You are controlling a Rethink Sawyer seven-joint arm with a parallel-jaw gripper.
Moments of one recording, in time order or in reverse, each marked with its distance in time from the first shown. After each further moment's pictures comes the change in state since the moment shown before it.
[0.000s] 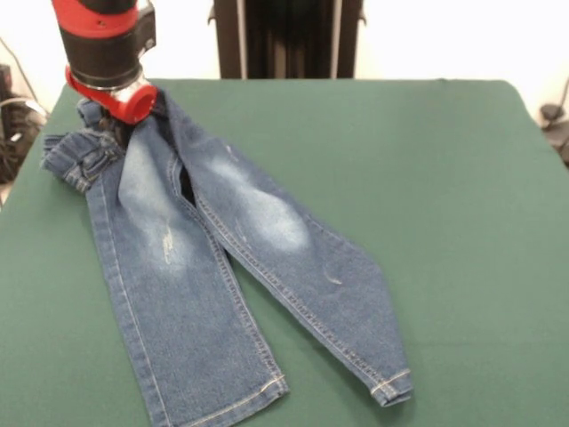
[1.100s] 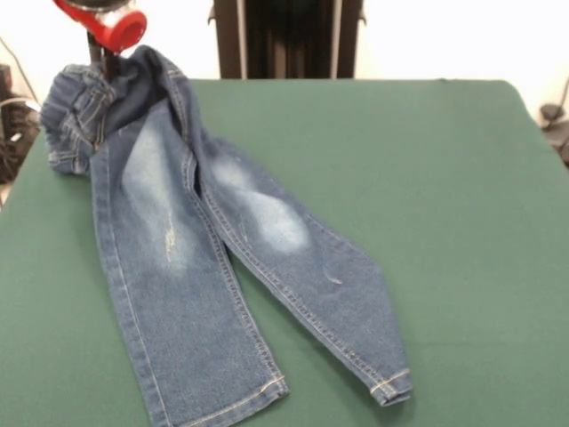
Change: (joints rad) arm 0.140 -0.143 -0.174 0.029 0.114 0.152 0.000
